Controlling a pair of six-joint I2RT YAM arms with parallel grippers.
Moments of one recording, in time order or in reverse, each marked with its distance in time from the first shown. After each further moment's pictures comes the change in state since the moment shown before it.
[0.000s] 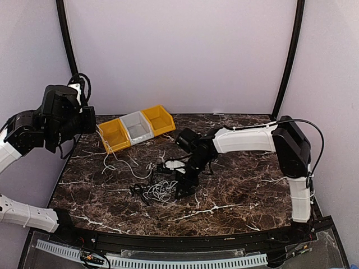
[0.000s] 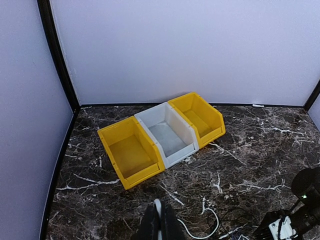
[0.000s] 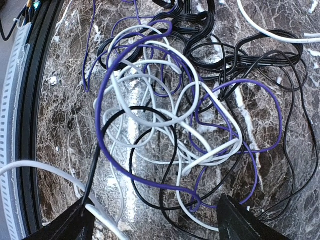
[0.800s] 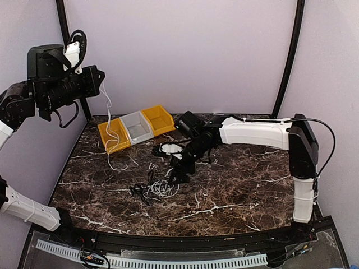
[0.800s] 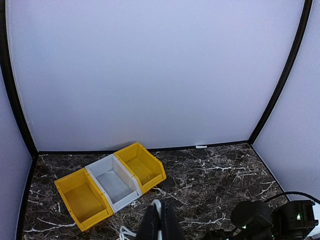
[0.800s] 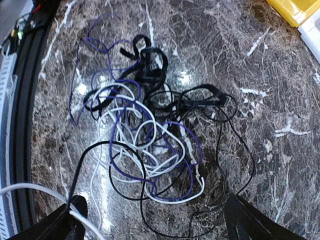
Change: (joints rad) left arm -0.055 0.169 0.382 0.070 0.100 0.103; right arm 0.006 -0.087 0.097 0.016 0.095 0.042
